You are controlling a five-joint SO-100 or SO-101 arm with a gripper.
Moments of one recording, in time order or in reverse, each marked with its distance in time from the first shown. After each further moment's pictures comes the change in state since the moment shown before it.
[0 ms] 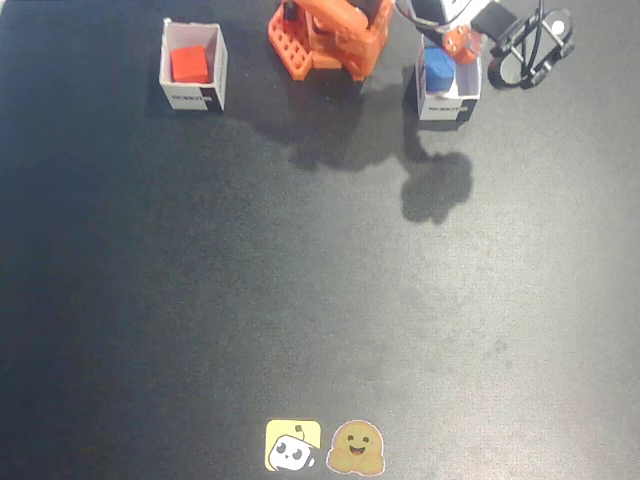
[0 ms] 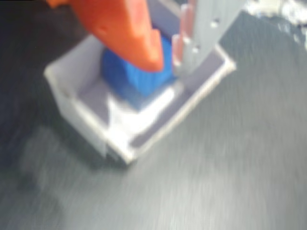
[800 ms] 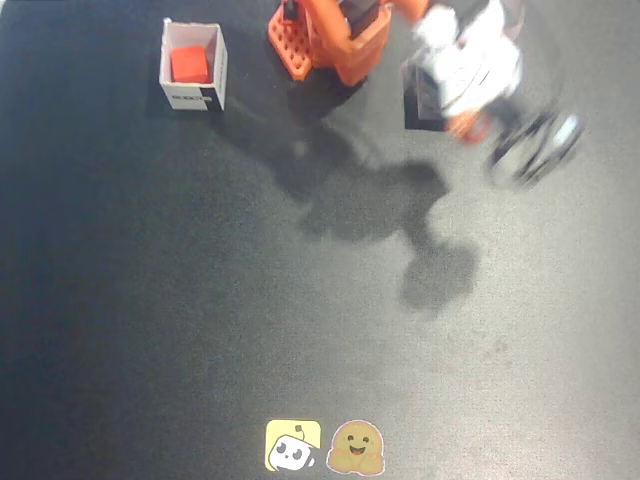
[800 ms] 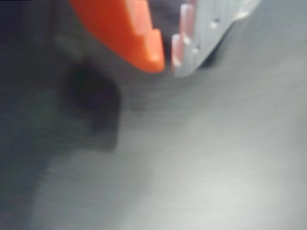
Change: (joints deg) arm 27.2 -24.2 -11.6 -9.8 -12.0
